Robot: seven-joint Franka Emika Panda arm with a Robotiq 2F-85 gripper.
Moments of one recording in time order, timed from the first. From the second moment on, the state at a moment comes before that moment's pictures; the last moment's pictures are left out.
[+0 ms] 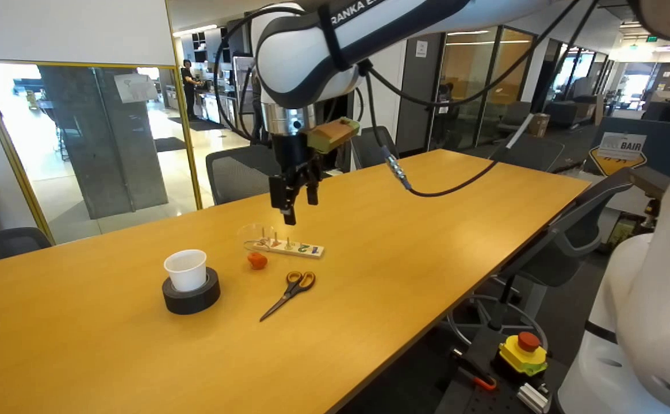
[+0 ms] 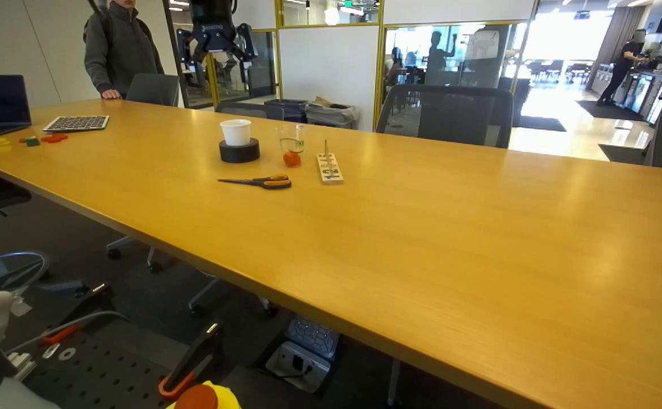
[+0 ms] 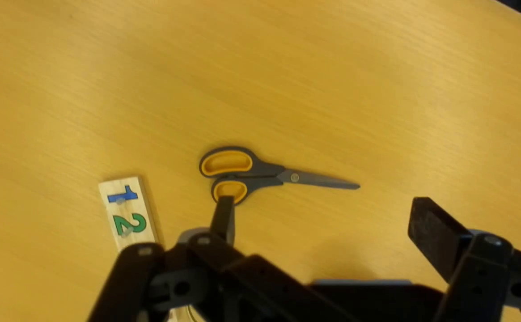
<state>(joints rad) 0.12 -0.03 0.07 -2.01 -0.10 1.92 -0.09</state>
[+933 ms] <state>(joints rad) -0.02 -0.76 -0.05 -2.63 -0.05 1.87 -0.02</state>
